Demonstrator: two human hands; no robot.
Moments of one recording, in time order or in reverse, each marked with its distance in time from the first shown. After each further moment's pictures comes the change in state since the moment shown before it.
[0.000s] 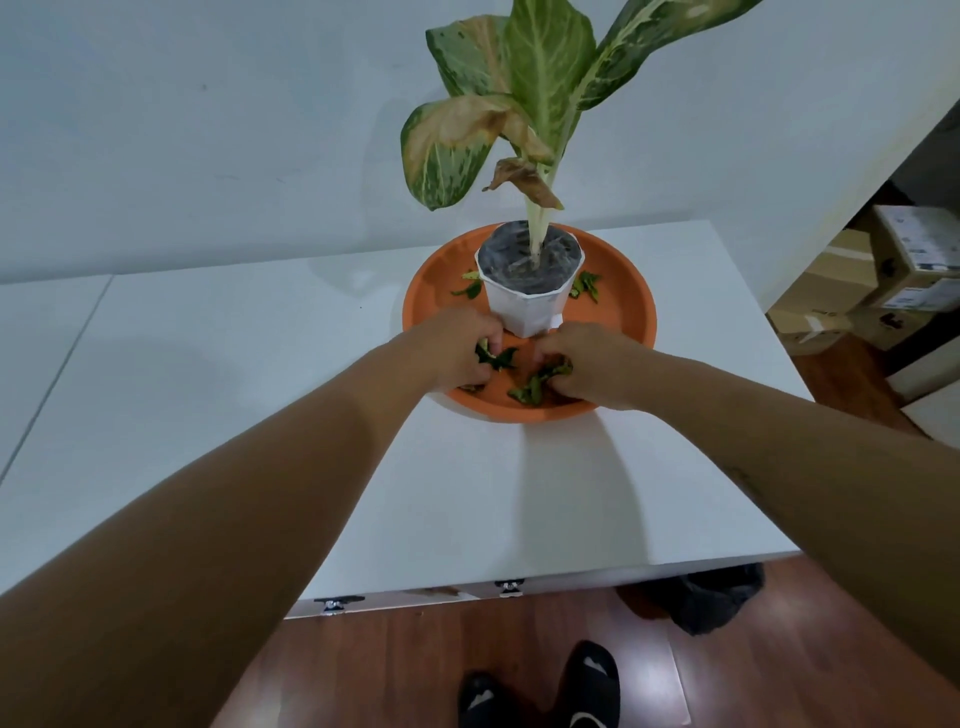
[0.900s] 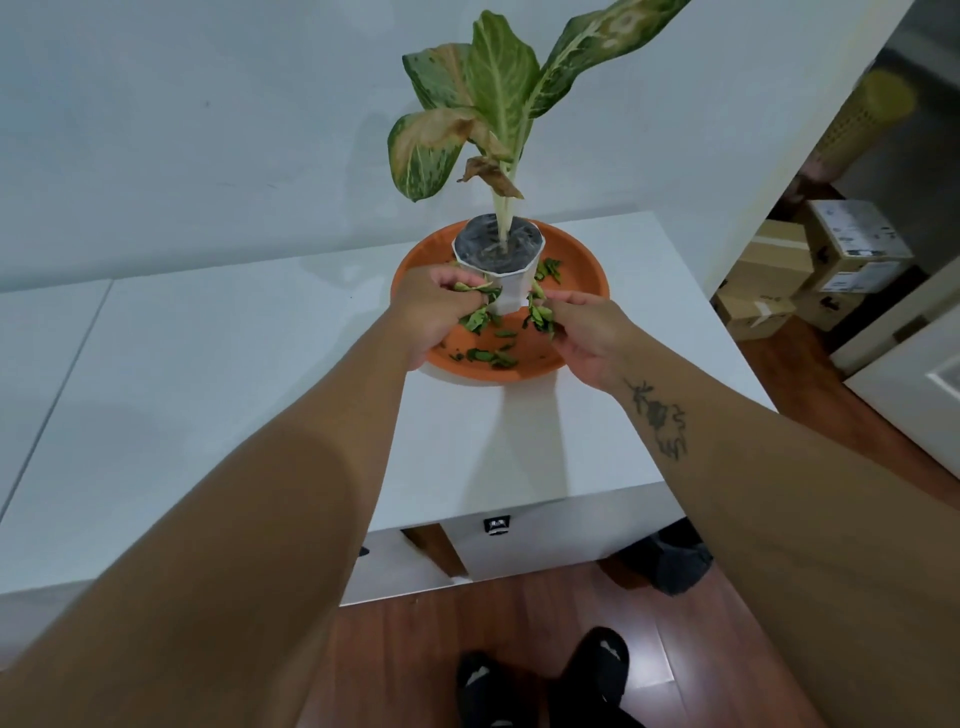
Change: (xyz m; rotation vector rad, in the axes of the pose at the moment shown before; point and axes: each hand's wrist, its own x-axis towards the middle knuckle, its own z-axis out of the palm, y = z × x) left_hand -0.032 0.032 -0.012 -0.912 0.348 -0.270; right_hand -0.044 -0.029 0.000 1.600 0.478 0.406
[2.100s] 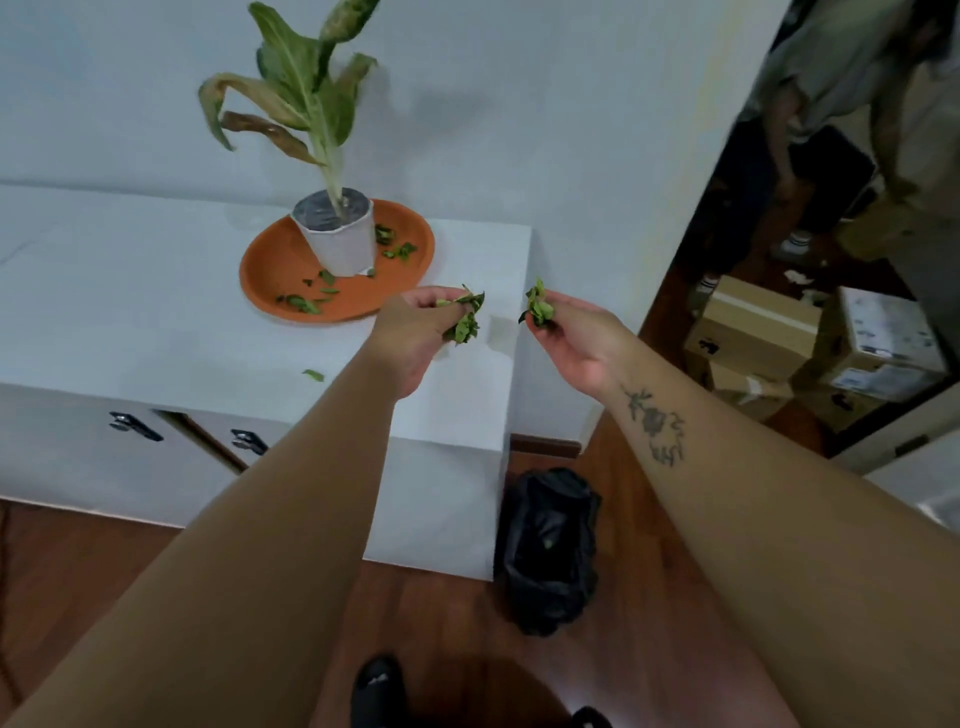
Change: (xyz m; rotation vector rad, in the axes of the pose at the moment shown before) left_hand -0.076 0.061 0.278 -0.498 0.302 -0.054; right_hand 0.022 -0.083 -0.272 0.164 -0.301 0.093
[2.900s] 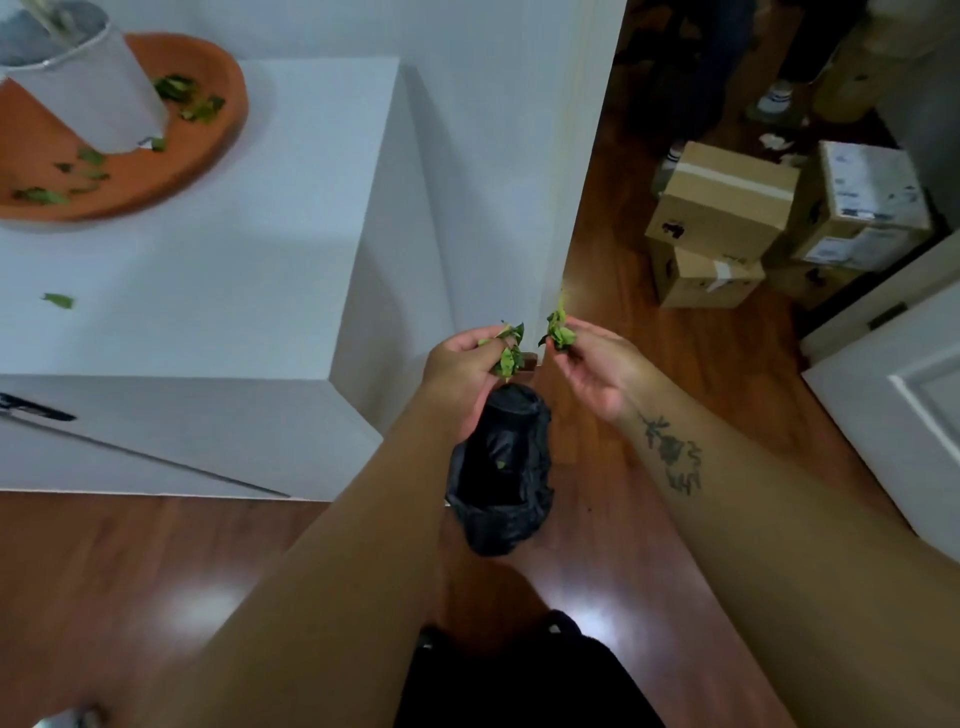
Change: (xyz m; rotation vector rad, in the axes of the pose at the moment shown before) left_hand -0.011 -0.205 0.156 -0.254 -0.052 -0.324; right_hand 0.030 0.061 -0.218 0.110 0.287 0.162
